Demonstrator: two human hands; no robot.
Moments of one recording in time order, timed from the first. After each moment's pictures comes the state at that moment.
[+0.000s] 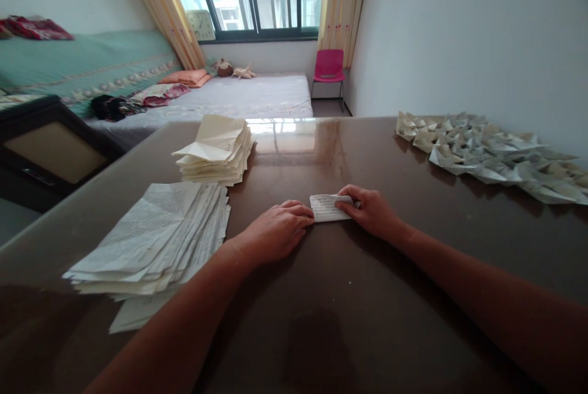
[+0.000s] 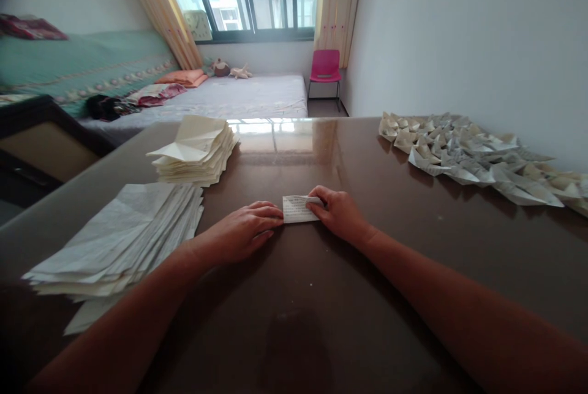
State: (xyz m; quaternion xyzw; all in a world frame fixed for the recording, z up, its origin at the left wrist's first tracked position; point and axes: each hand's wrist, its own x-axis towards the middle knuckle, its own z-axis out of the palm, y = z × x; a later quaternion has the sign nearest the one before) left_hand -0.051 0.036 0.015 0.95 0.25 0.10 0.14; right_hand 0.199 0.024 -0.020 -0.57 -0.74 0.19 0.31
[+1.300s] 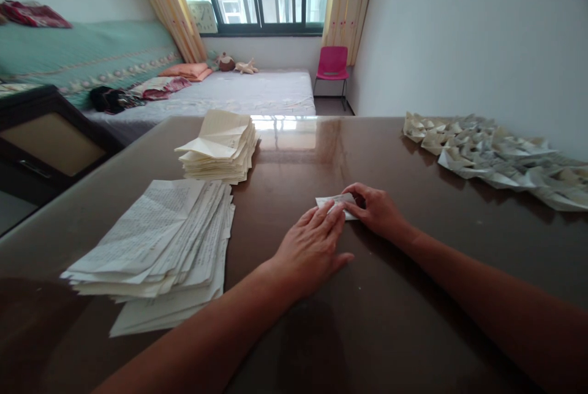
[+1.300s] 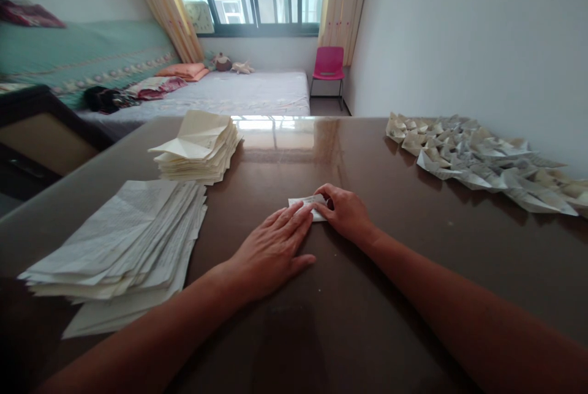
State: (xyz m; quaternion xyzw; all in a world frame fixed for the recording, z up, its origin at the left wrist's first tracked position) left_hand -0.017 0.003 -0.009 0.95 0.30 0.11 -0.01; right_hand 0.193 0.033 -0.025 -0.61 -0.73 0.13 0.26
